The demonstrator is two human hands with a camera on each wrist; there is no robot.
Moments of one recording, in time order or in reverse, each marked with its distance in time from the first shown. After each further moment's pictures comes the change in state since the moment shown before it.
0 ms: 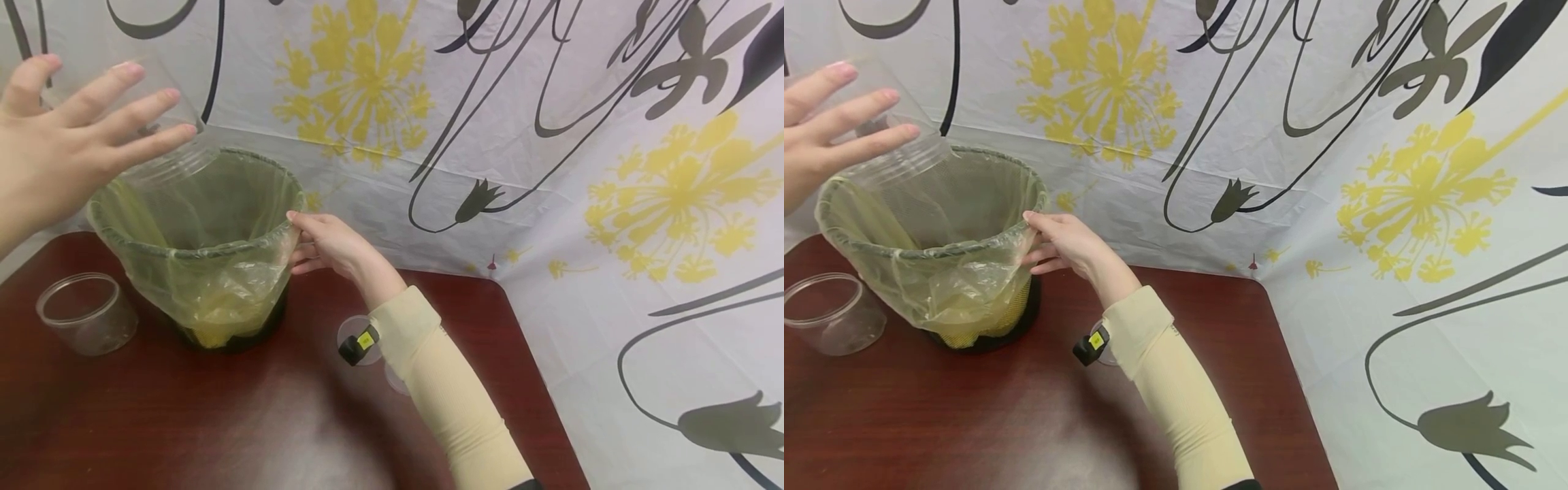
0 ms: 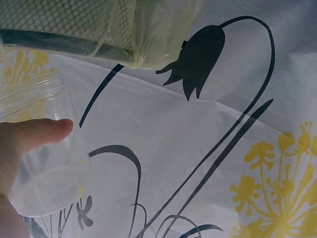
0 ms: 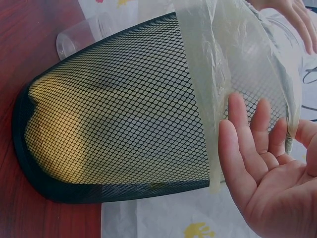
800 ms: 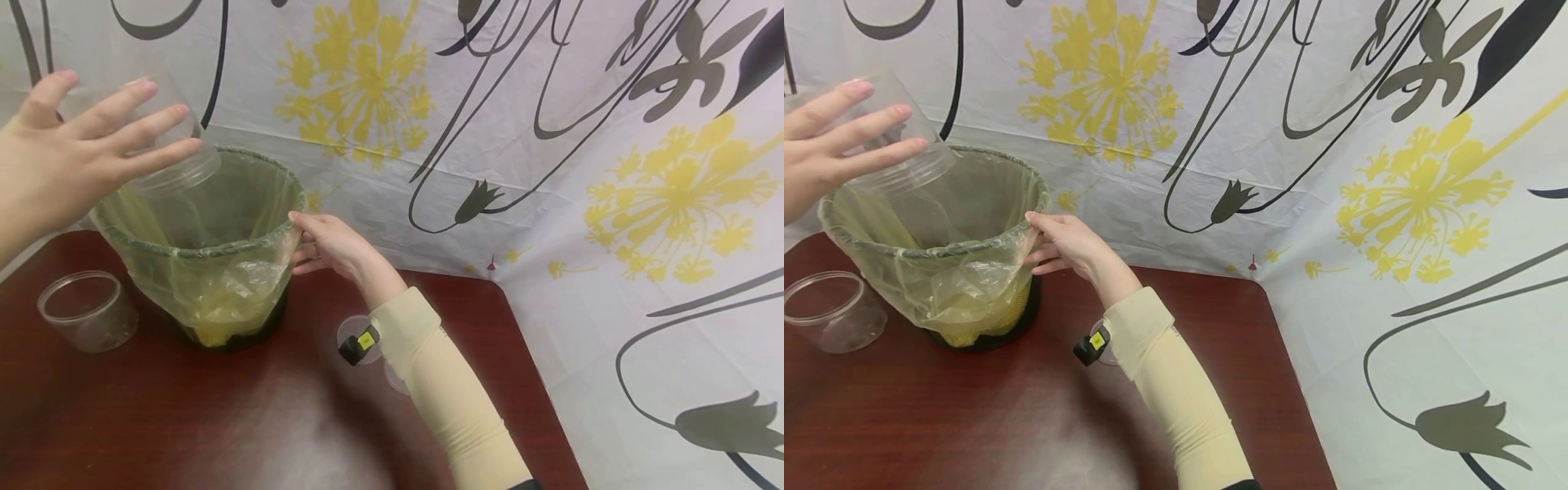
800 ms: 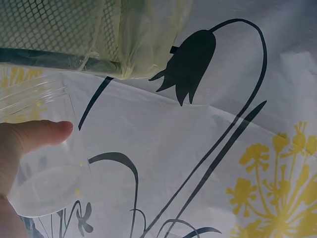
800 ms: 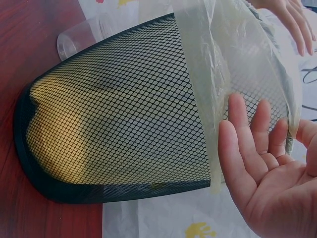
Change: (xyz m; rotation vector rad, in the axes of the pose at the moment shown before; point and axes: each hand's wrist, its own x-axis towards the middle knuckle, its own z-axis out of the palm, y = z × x) left_hand -0.005 0.006 0.002 0.036 0.048 0.056; right_hand -0.003 -0.001 0.001 0.007 0.010 0.009
